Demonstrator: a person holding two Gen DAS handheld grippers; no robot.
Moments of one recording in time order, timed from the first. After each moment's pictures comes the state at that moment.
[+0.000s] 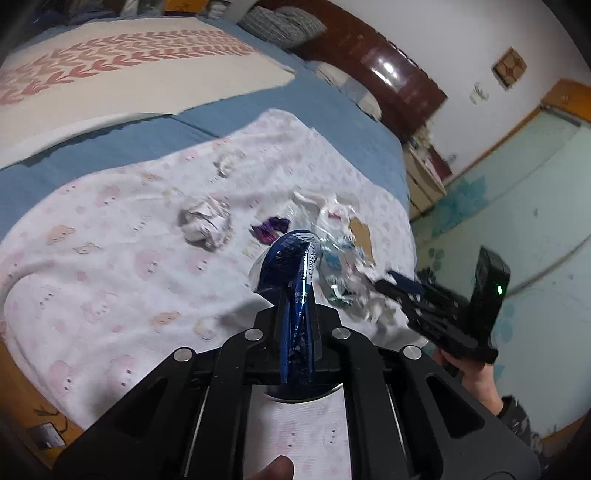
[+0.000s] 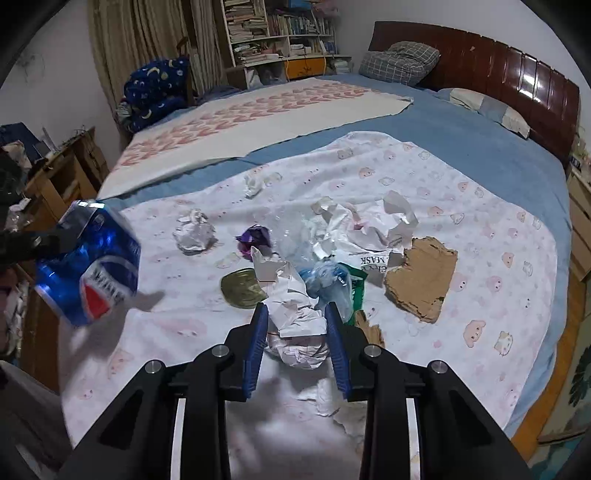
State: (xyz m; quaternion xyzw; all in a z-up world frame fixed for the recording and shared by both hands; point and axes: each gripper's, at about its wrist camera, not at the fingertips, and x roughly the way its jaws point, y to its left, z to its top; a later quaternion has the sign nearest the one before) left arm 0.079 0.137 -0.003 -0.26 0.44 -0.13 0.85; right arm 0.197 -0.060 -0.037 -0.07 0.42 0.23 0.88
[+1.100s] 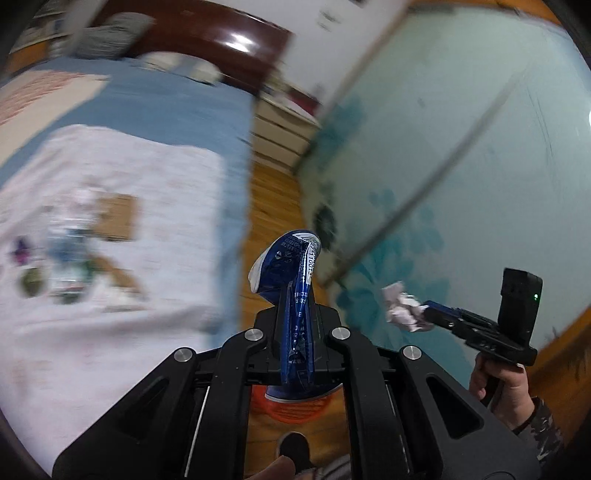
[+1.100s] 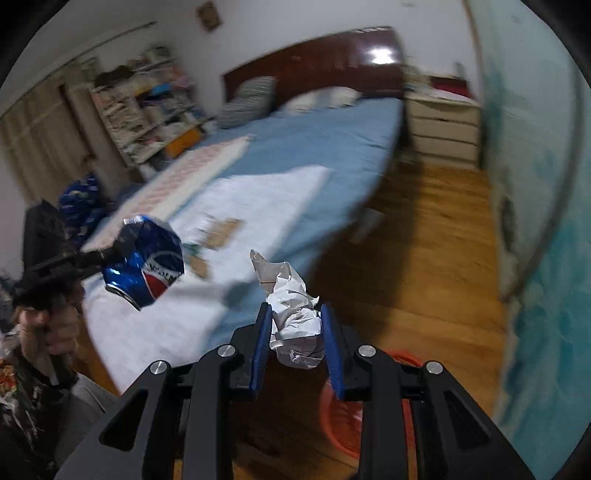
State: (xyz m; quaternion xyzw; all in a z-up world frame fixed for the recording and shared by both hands) left arm 0.034 -0.180 0.051 -0.12 0.41 -0.37 0.83; right arm -0.099 -0.402 0.052 0.13 0.37 0.02 0.92
